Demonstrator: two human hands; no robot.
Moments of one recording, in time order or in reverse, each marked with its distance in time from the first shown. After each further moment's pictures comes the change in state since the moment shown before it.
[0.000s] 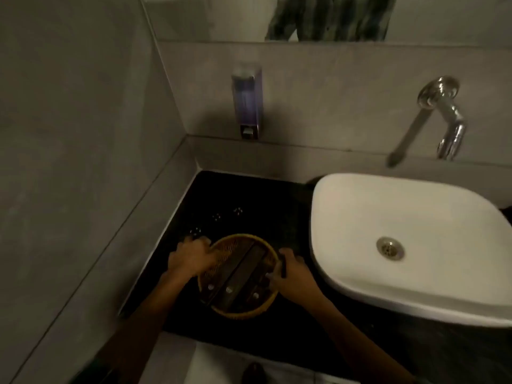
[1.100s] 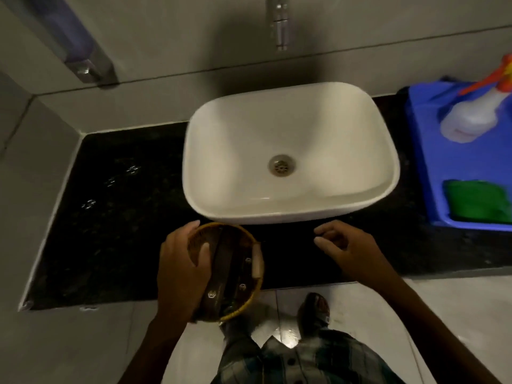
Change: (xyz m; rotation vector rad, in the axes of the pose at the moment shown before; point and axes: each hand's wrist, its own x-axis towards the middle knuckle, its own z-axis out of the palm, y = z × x) left_hand -0.164 0.192 0.147 -0.260 0.331 0.253; right_hand -0.188 0.214 -0.188 0.210 0.307 0.088
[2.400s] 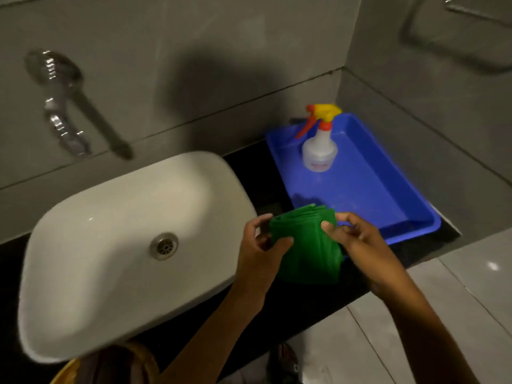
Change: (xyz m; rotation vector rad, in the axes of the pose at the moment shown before) left_hand 0.006 0.288 0.204 -0.927 -0.650 -0.095; right_hand 0.013 0.076 -0.197 0.736 0.497 0.240
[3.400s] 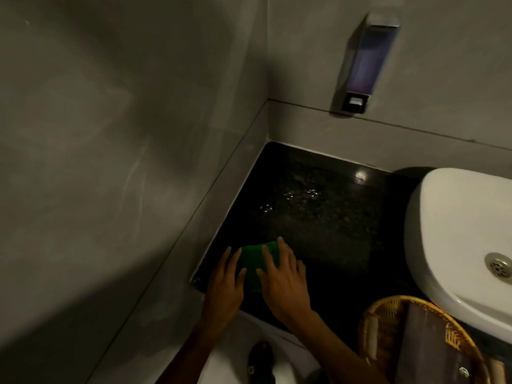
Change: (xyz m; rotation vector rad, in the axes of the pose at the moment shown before) left_hand -0.252 -0.126 -0.653 0.789 0.779 0.004; right_hand -0.313 0.239 0.618 -1.288 -0.809 -0.844
